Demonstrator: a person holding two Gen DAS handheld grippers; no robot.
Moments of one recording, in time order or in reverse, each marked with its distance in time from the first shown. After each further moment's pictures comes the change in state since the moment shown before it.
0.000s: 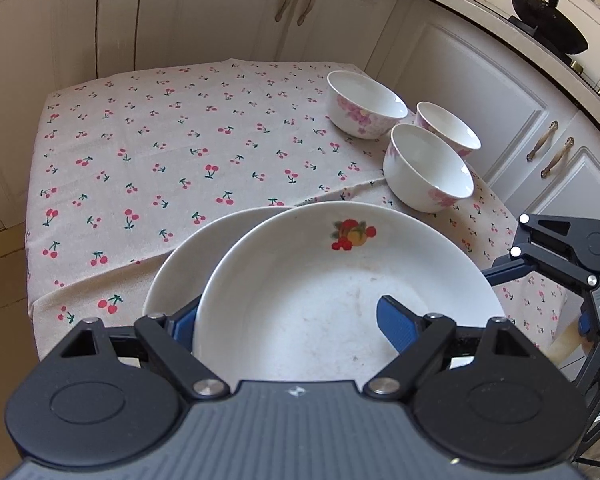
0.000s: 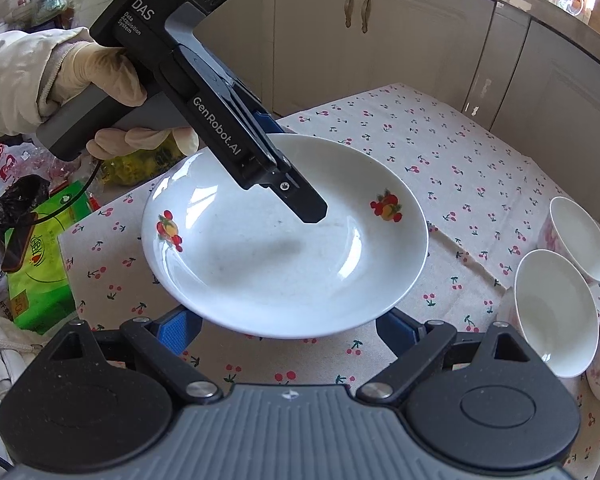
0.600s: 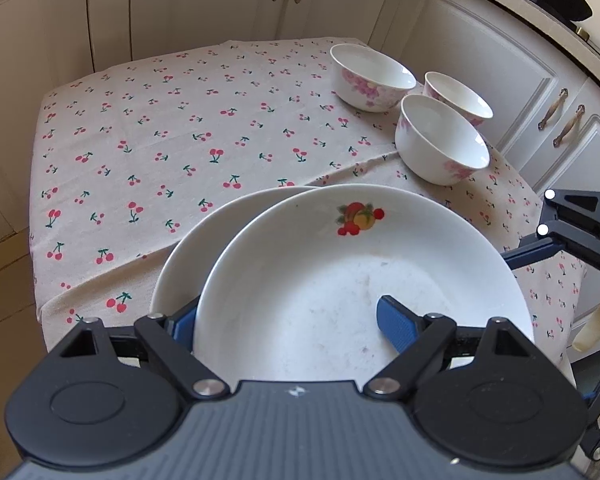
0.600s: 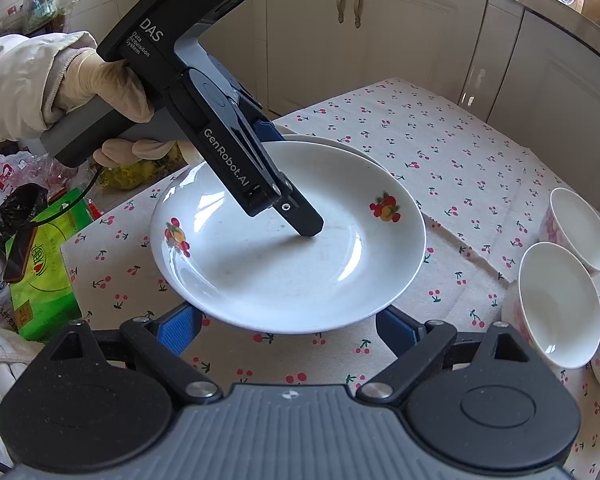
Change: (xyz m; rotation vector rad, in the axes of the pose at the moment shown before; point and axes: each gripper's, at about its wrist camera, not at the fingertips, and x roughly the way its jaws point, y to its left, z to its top) left arm 0.012 0.003 0.000 0.066 0.070 0.047; right arm 0.000 0.003 0.004 0.033 0.011 -0.002
